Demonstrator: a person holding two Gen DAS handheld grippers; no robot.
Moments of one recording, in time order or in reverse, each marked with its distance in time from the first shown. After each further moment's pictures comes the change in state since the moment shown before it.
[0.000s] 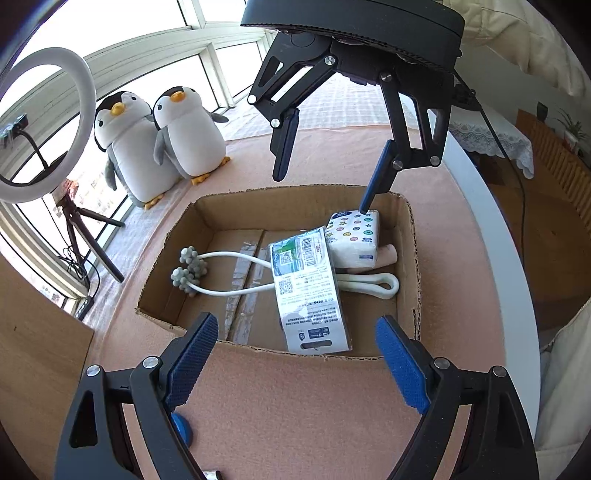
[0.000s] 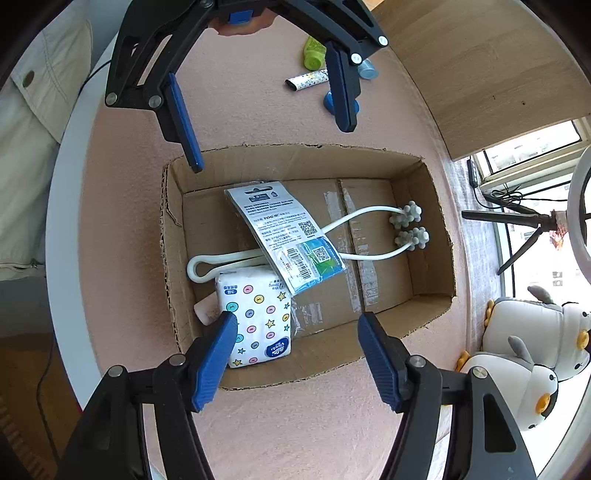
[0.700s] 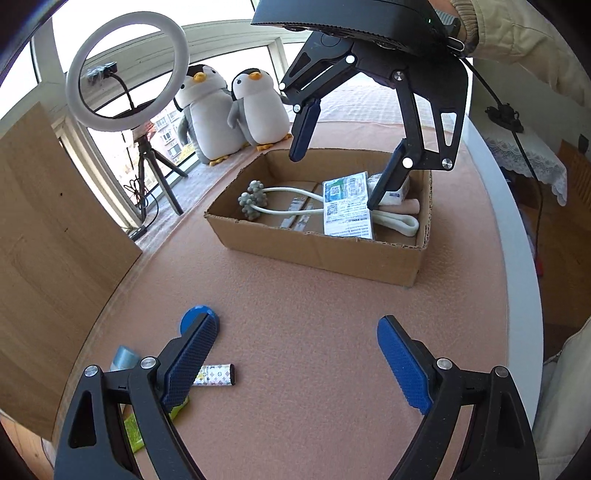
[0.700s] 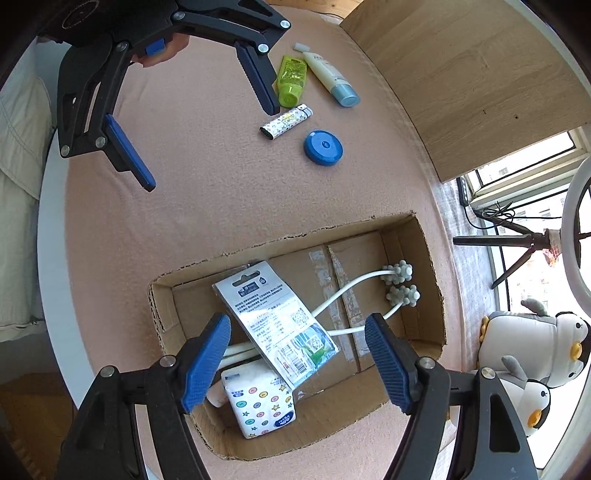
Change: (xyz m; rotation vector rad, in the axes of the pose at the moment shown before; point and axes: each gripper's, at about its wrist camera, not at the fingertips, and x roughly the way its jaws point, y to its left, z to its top) left arm -0.071 0.001 -0.099 -0.187 -0.004 0.174; right arm 0.000 -0.005 0.083 0.099 -0.024 -0.014
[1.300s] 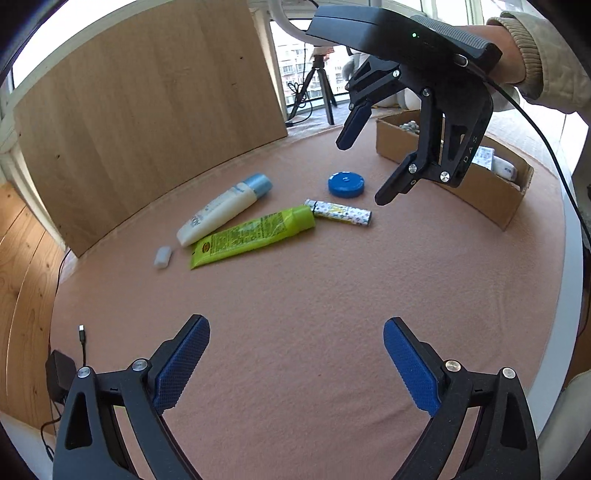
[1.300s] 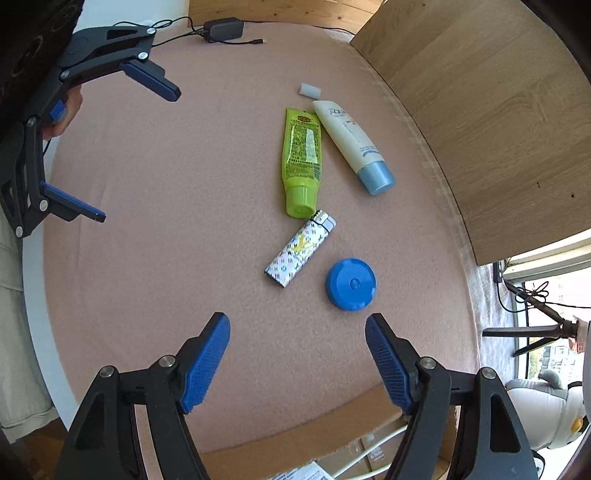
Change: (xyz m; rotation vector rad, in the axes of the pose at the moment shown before) left arm -0.077 0.068 -0.159 -0.473 0.111 0.291; right arm 0.055 0.004 0.169 0.018 -0.035 0.081
